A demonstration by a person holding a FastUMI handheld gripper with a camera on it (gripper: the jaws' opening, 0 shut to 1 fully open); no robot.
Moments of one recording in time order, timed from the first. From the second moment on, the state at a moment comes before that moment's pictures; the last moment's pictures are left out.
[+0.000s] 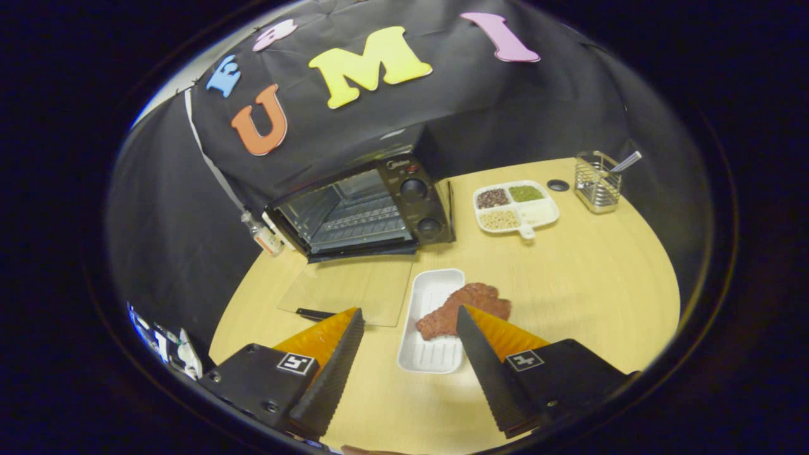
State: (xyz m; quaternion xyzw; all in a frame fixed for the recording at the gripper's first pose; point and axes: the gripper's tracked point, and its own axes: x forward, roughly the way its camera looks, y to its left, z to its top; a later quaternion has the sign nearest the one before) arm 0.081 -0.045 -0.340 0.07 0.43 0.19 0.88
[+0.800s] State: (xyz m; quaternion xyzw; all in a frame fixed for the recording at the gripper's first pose) arm 0.092 -0.077 -0.378 0.24 0.53 0.20 0.79
